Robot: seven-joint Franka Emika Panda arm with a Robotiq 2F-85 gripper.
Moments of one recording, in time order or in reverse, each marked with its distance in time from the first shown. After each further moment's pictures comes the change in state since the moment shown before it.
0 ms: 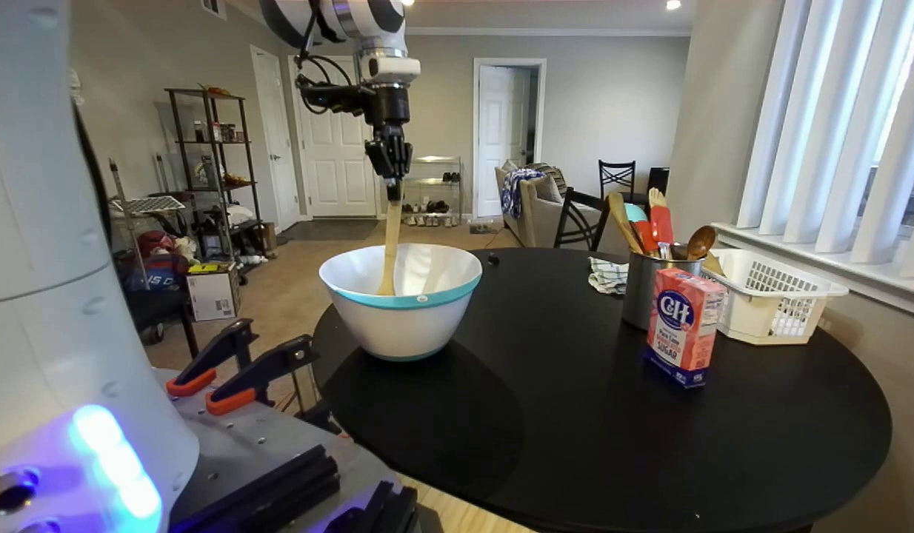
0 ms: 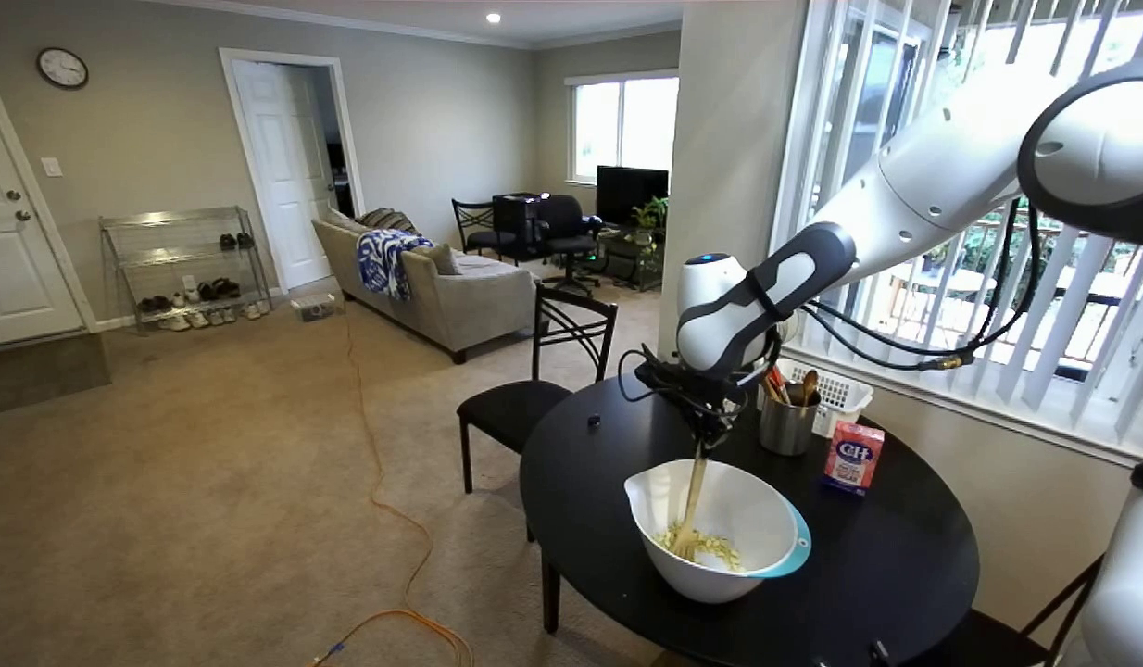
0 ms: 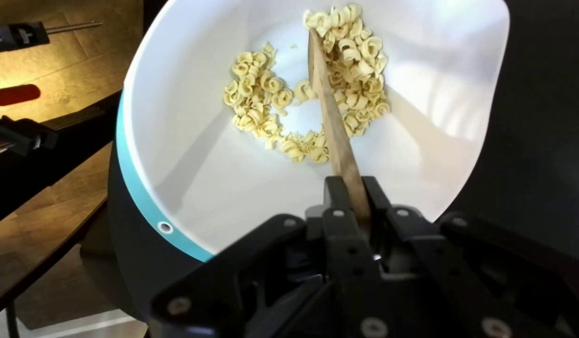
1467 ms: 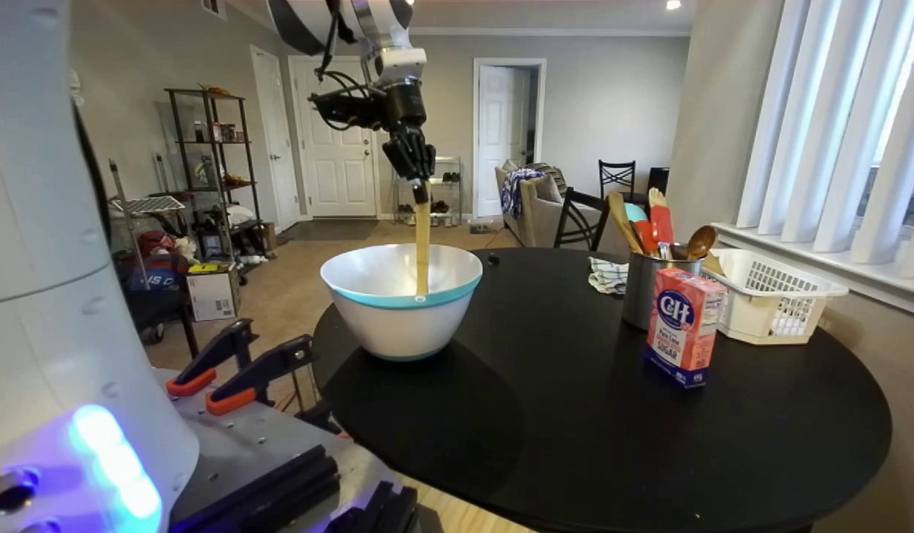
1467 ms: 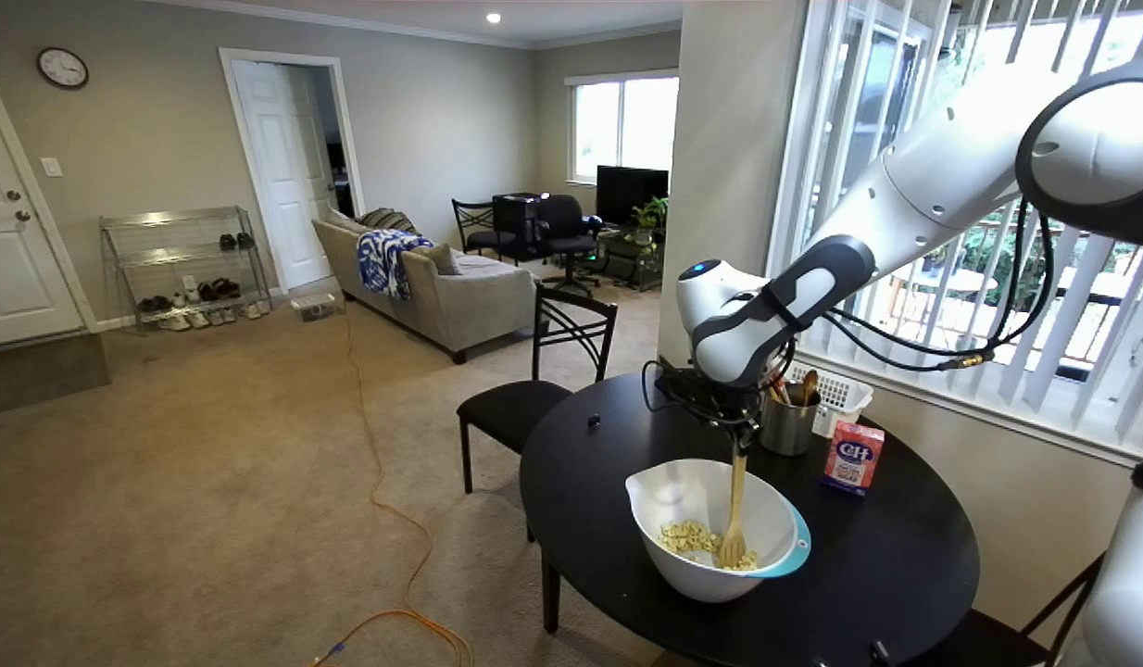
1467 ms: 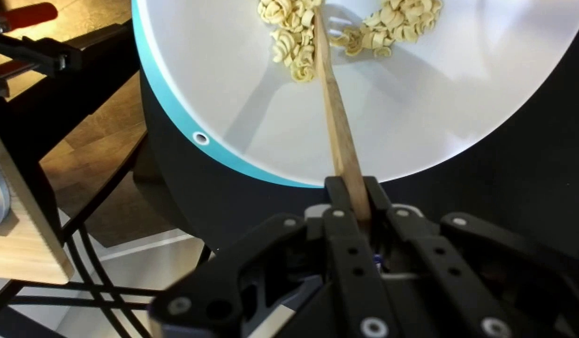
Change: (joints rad) arm 0.004 -0.002 -0.039 0.005 -0.252 -0.140 0.237
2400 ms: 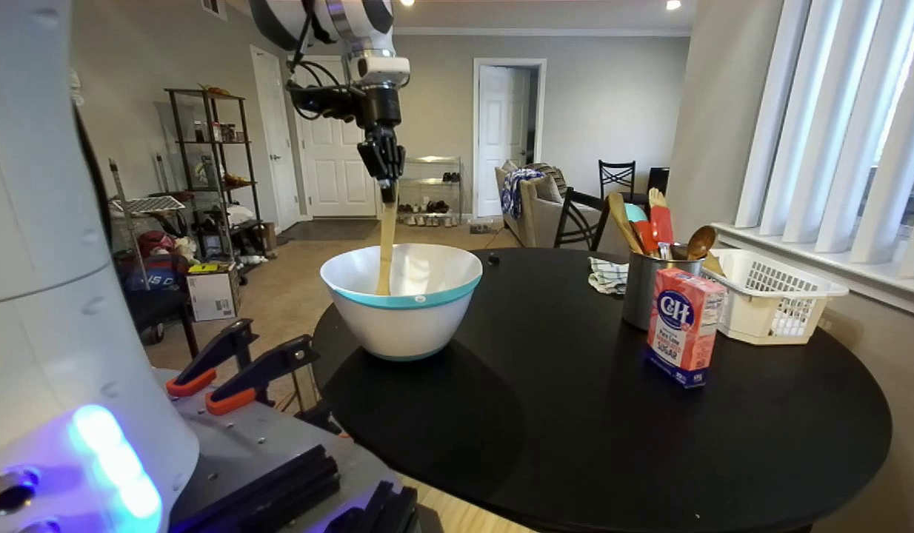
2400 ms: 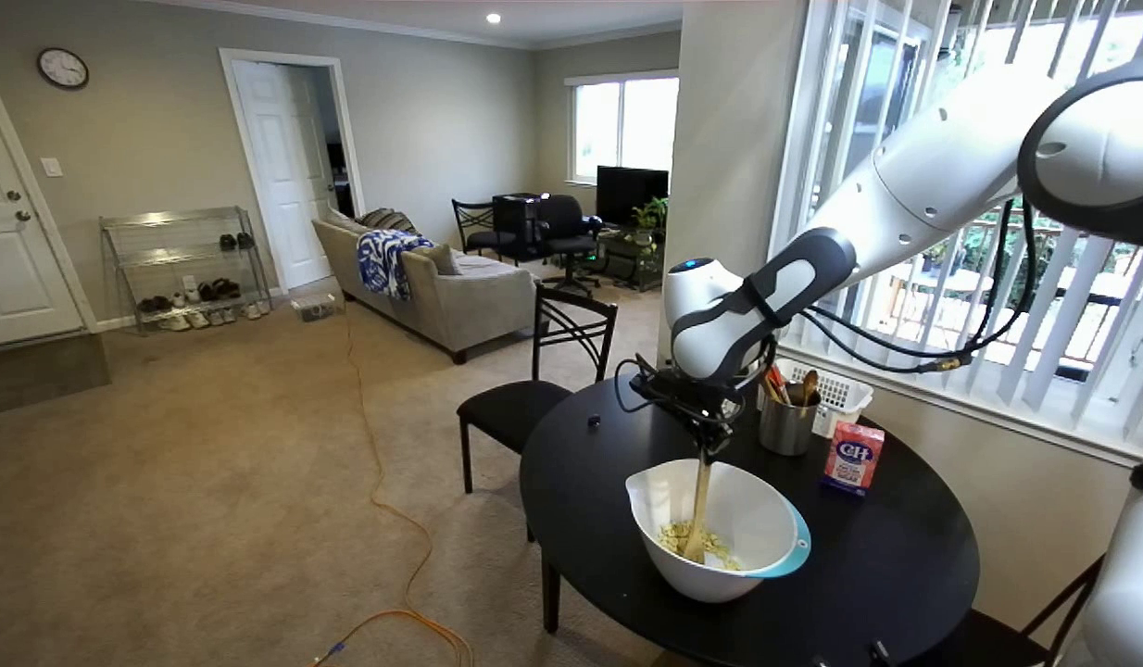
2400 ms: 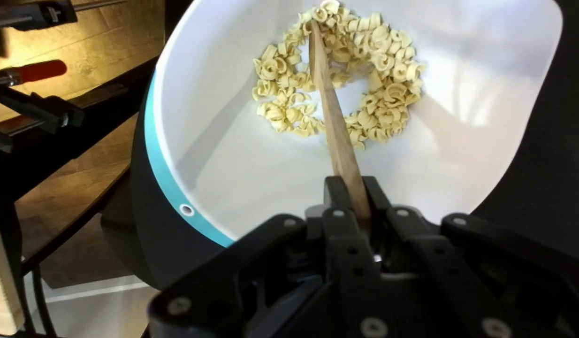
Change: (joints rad) arm 0.004 0.006 0.065 0.004 0.168 0.072 -0.175
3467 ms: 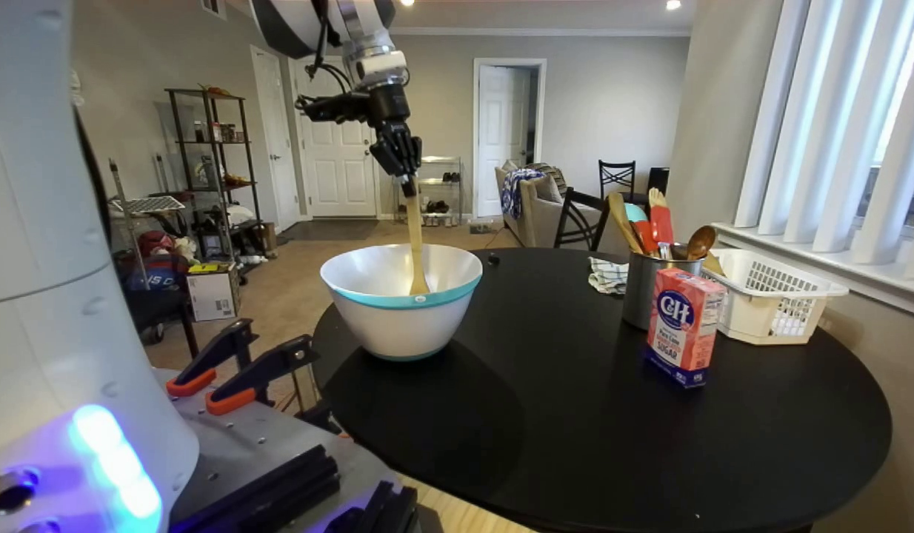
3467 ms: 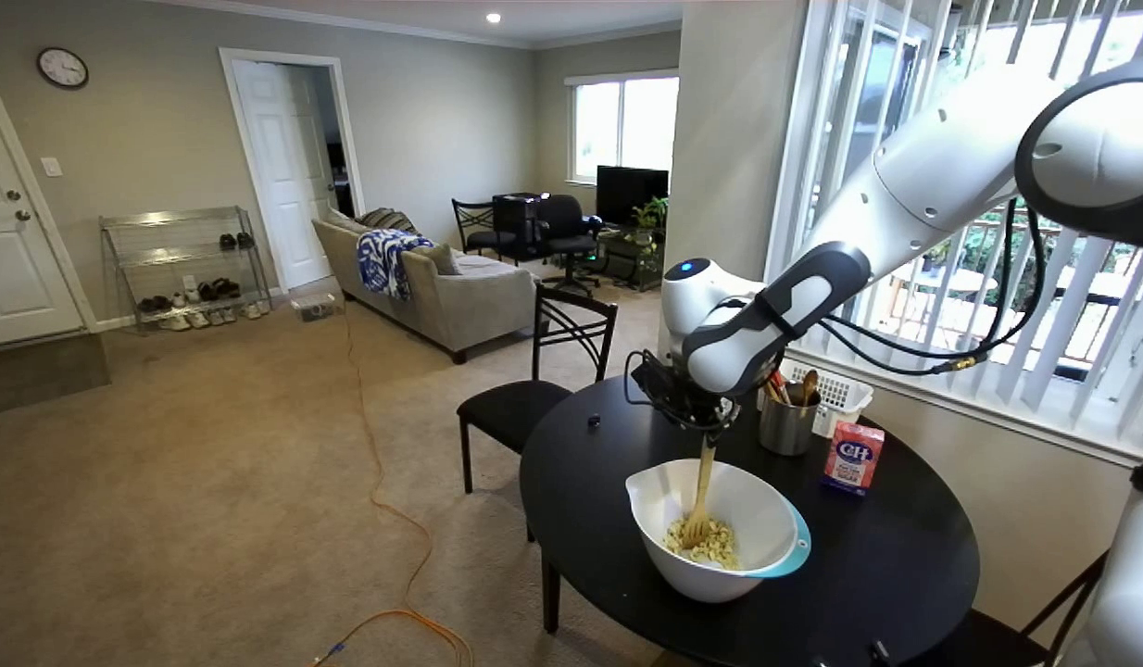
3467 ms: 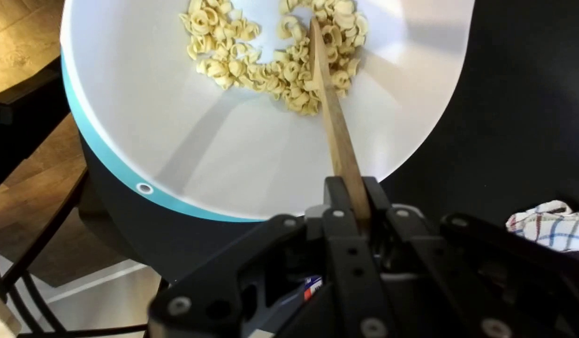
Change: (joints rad) arm 0.027 0.000 -0.043 -0.002 -0.228 0.065 0.313
